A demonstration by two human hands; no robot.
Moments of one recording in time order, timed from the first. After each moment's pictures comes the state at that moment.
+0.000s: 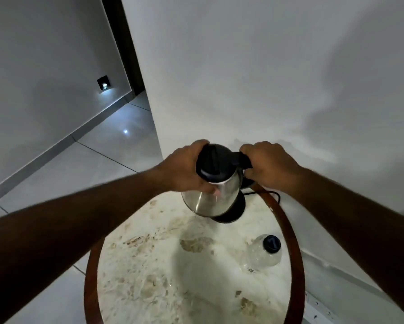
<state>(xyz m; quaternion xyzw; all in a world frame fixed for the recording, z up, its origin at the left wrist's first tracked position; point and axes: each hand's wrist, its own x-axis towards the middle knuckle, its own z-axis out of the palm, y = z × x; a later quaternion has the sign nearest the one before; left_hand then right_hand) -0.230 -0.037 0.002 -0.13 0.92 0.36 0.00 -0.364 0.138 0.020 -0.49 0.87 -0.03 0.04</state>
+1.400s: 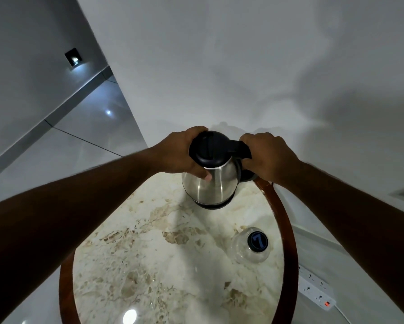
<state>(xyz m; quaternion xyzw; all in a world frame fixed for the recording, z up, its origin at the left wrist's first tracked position) -0.300 -0.040 -0.058 -0.11 0.90 0.41 0.09 -0.408 0.163 -0.043 -0.43 0.89 -0.09 0.10</state>
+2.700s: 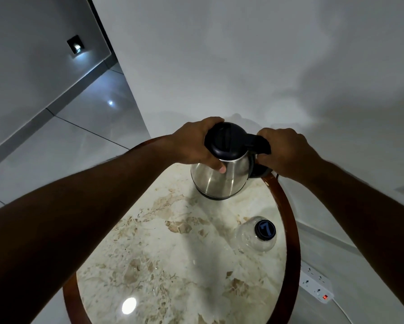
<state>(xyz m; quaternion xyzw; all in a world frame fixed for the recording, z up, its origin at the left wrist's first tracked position) -0.306 -0.026 -0.066 -0.11 0.89 0.44 0.10 -0.413 0.187 -0.060 -0.40 0.90 -0.14 0.09</state>
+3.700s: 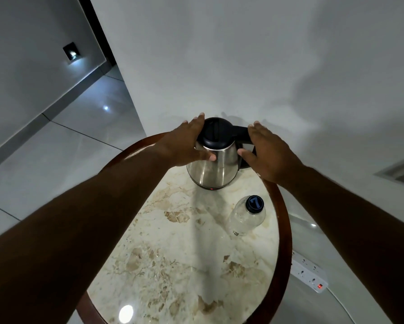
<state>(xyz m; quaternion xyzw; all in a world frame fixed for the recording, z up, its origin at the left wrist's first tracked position) -0.276 -0.011 -0.067 -0.12 0.95 0.28 0.08 -0.367 0.196 -0.060 -0.37 0.91 -0.14 0.10</state>
